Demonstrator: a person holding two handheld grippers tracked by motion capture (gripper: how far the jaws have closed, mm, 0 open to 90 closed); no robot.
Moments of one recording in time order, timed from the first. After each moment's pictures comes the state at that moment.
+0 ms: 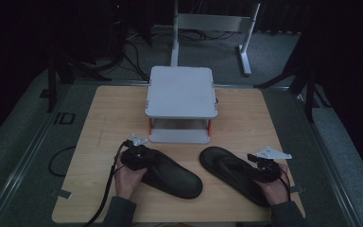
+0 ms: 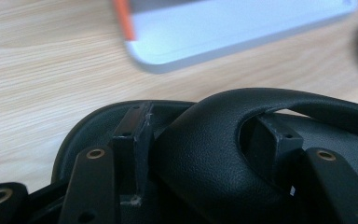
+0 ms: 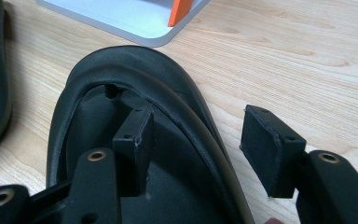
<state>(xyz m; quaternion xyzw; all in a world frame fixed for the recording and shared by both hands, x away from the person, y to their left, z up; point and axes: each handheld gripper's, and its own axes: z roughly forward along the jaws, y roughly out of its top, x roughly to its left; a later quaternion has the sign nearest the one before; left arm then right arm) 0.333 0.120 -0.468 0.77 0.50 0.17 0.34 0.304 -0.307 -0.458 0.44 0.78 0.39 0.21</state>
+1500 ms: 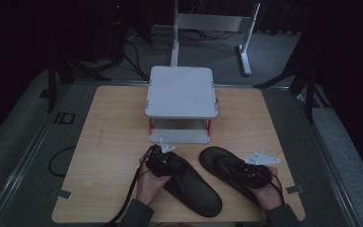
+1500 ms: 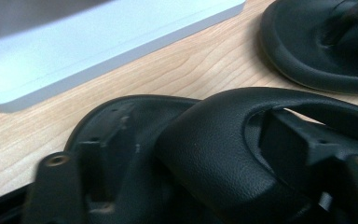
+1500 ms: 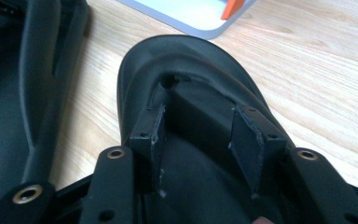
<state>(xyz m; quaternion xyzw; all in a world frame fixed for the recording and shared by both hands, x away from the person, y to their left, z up) 0.323 0.049 -0.469 0.81 0.45 0.15 0.35 0.290 -0.276 -0.459 0.39 0.81 0.38 0.19</state>
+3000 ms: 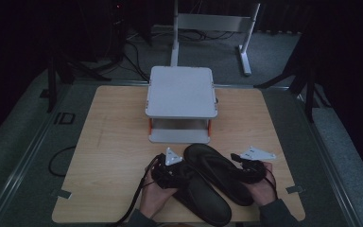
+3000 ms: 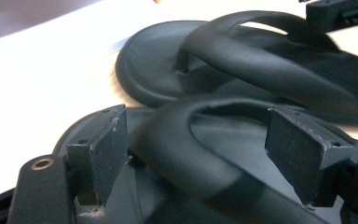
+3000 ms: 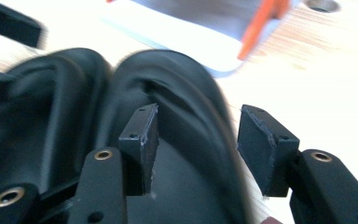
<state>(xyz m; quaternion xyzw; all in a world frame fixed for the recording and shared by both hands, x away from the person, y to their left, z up) 0.276 0.034 -0.450 0.81 0.40 0.12 0.41 0.296 -0.261 -0.446 0.39 0.80 0.41 0.20</state>
